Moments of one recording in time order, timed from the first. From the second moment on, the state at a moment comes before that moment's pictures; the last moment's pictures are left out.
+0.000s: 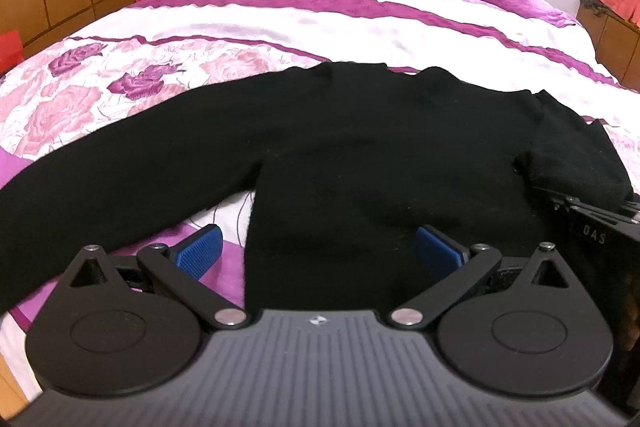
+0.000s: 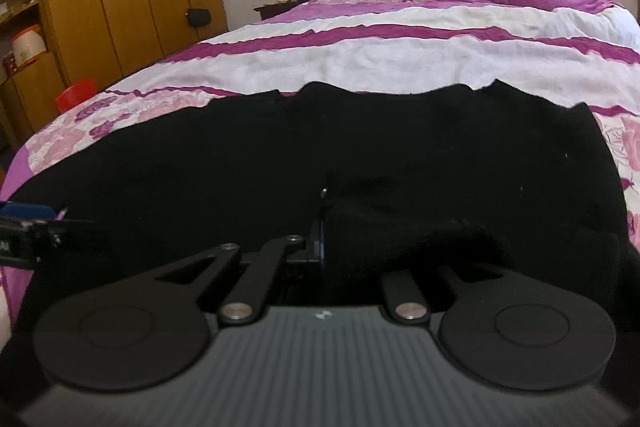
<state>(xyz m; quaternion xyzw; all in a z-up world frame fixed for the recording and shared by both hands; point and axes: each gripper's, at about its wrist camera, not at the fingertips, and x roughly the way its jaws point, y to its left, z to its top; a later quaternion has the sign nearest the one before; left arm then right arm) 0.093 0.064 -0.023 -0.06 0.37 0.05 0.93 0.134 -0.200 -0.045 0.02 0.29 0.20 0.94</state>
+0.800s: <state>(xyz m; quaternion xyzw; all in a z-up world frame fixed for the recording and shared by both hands) 0.086 -0.021 0.007 0.00 0.34 -0.06 0.94 0.049 -0.294 -0.003 0.10 0.30 0.13 0.94</state>
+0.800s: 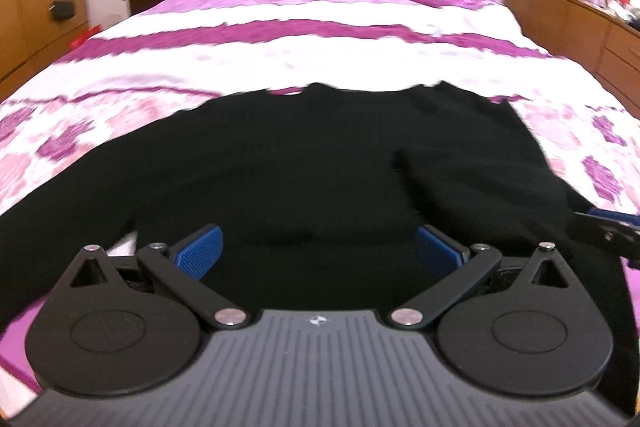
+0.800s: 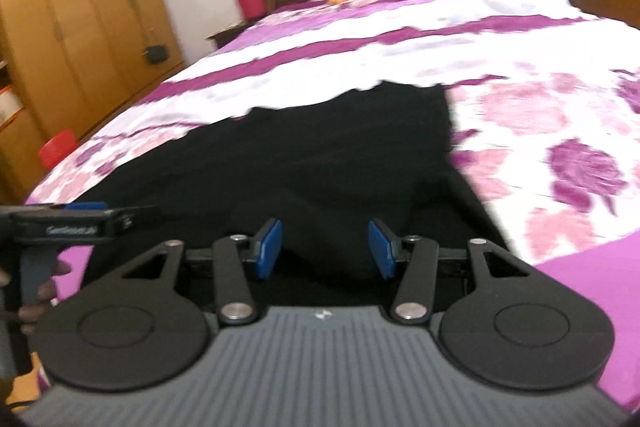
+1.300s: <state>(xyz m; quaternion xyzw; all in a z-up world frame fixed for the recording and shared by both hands) 0.093 -0.162 -0.007 0.09 0.35 -0.20 0.91 0.044 -0.375 -0.025 0.21 0.30 0.03 0.93</state>
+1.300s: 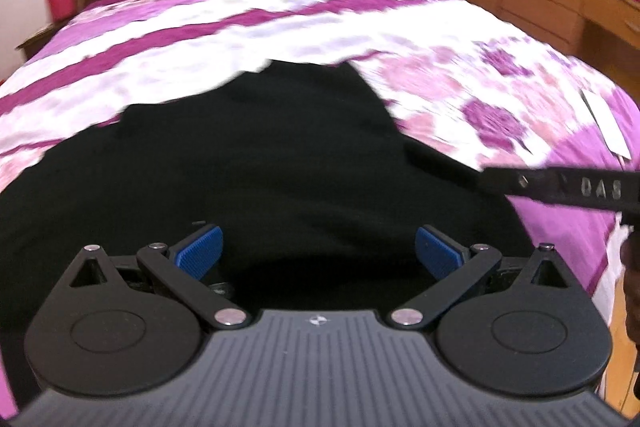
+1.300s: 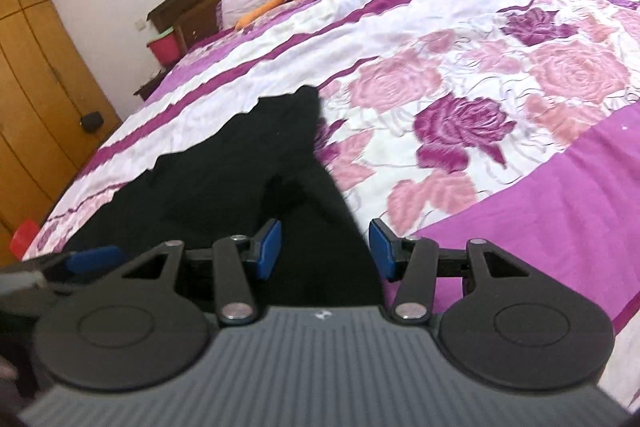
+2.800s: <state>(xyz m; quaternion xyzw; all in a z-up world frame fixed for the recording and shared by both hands) 0.104 -0.101 -0.004 0.01 0.32 -0.12 0.94 0.035 -0.364 -0.040 0.20 0.29 0.04 0.94</state>
